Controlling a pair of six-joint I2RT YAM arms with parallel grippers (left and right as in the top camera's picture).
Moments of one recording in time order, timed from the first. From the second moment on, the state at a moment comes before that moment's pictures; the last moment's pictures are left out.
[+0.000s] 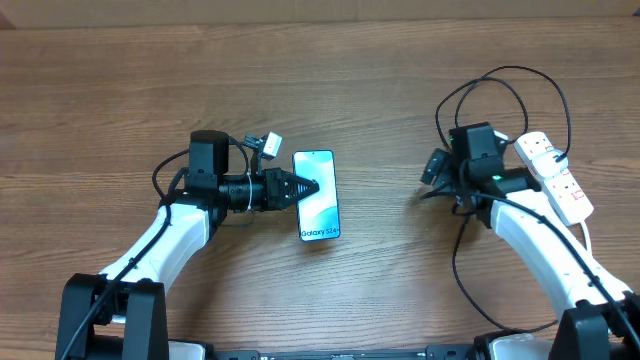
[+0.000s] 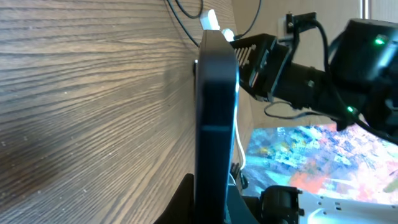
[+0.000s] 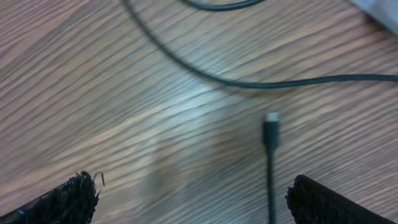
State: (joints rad) left arm -0.15 1.55 0.74 -0.05 1.11 -0.47; right arm 0.18 1.46 0.90 -0.57 0.22 0.61
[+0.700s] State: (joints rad) left arm -0.15 1.55 0.74 -0.05 1.13 -0.47; right arm 0.06 1.72 0.90 -0.53 0.25 0.60
